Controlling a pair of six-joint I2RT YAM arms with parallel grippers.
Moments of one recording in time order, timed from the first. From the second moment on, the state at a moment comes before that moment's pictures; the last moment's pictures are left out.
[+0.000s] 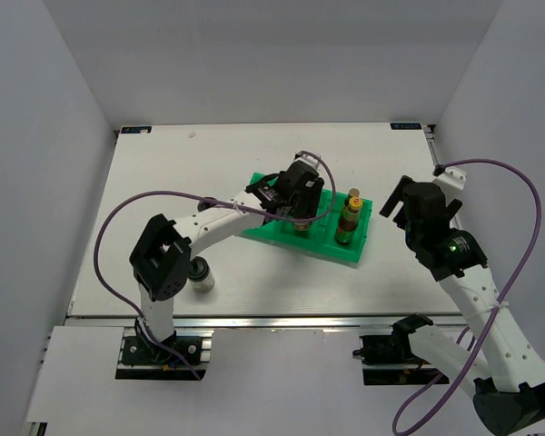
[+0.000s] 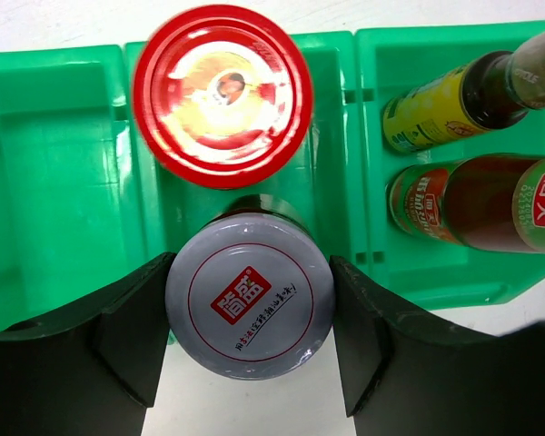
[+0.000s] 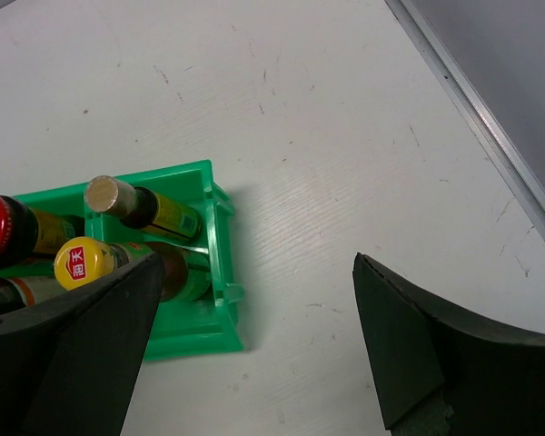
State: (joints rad) left arm -0.87 1.87 1.56 -0.45 -0.28 -0.38; right arm 0.39 0.85 1.00 -0.74 0.59 0.55
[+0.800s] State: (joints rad) left arm -0.91 1.99 1.58 -0.44 -0.35 -0.41; right arm 0.39 0.85 0.97 -0.74 0.59 0.54
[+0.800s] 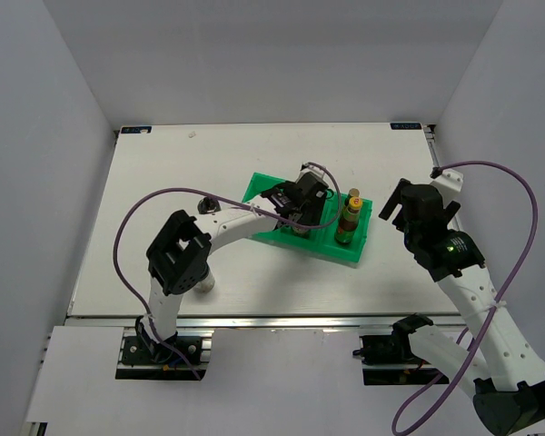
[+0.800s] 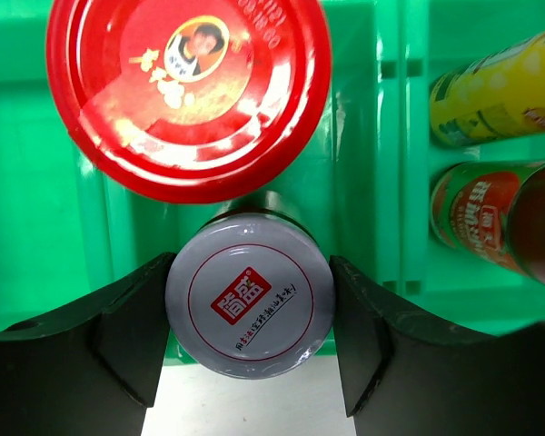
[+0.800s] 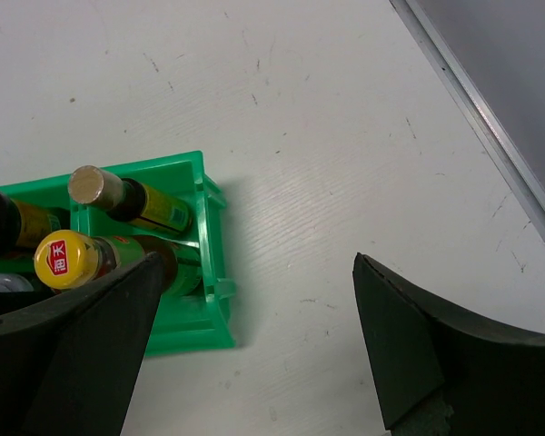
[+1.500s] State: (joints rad) left arm -0.92 1.75 1.55 -0.46 -0.31 -0.37; right arm 0.39 0.83 0.96 -0.71 0.56 0.52
